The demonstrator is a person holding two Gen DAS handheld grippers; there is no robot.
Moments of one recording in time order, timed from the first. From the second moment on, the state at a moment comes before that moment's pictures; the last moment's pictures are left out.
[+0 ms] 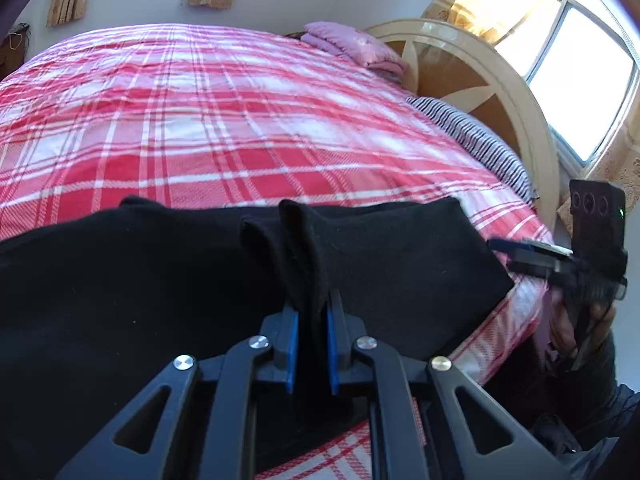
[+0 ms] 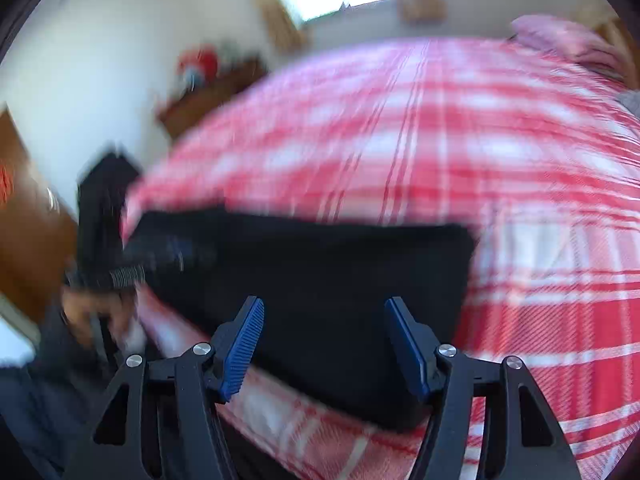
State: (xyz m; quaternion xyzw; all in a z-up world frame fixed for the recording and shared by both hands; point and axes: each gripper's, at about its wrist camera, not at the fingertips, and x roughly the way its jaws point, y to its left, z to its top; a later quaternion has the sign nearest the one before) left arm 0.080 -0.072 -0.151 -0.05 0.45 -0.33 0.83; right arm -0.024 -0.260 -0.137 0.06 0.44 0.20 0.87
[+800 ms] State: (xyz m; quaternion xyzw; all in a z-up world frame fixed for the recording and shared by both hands) left arm 0.069 -0.077 -0.162 -0.02 0.42 -0.33 0.84; right arm 0.026 -0.249 -0.161 -0.07 0.43 0.06 0.90
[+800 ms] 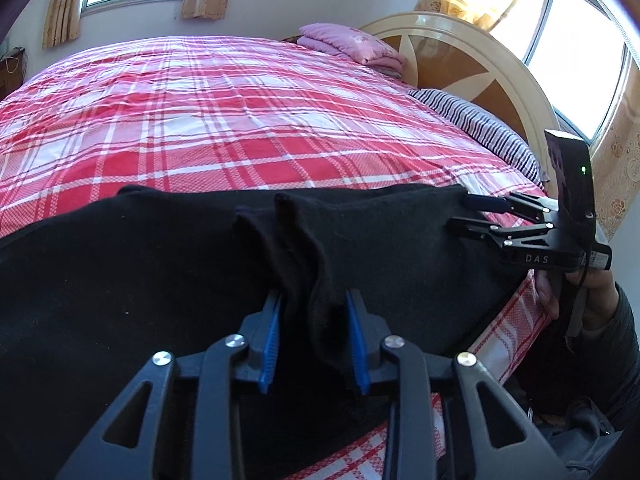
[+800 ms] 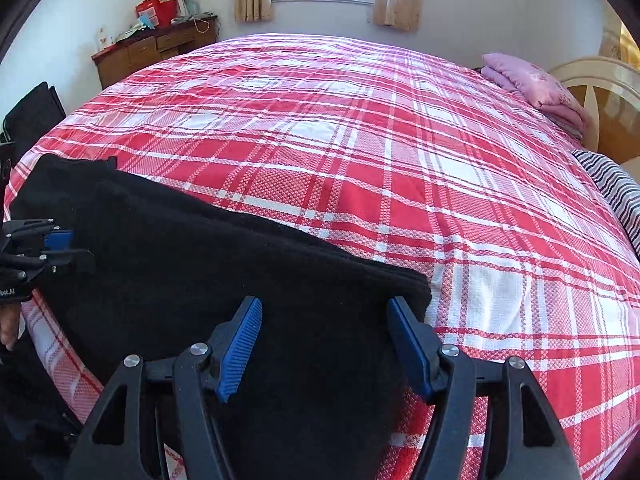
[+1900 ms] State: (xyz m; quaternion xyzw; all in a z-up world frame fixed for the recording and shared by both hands) left arm 0.080 -0.022 -0.112 0.05 0.39 -0.24 0.89; right arm -0.028 -0.250 -0.119 -0.08 0.37 0.03 0.93
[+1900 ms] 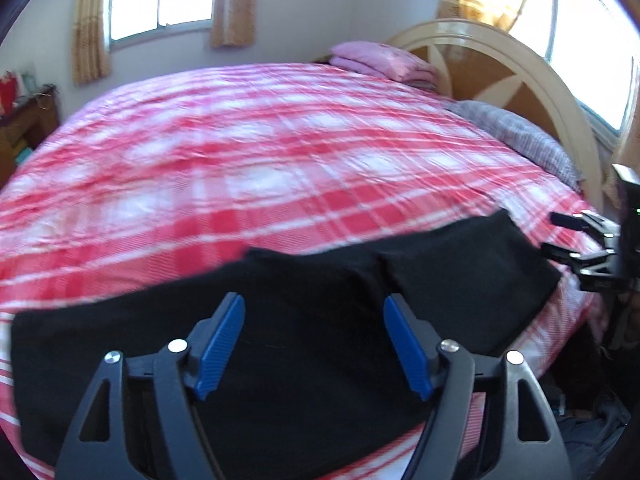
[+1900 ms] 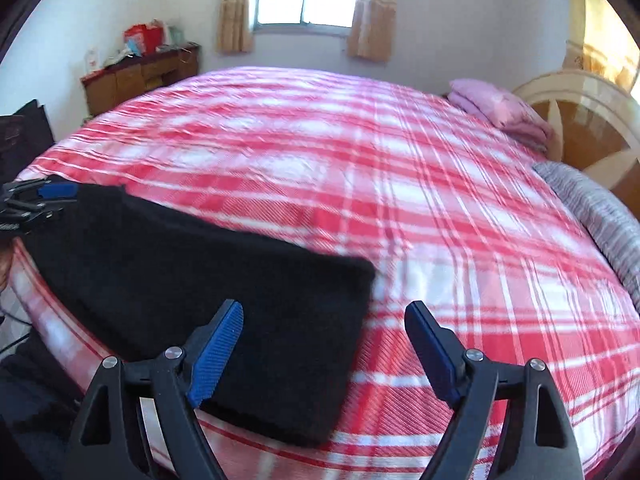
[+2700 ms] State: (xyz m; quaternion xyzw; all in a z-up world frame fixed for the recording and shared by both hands) left arm 0.104 0.166 -0.161 0.00 0.43 -0.03 0.90; right arm 0.012 -0.089 -0.168 -0.14 0.40 0.22 0.88
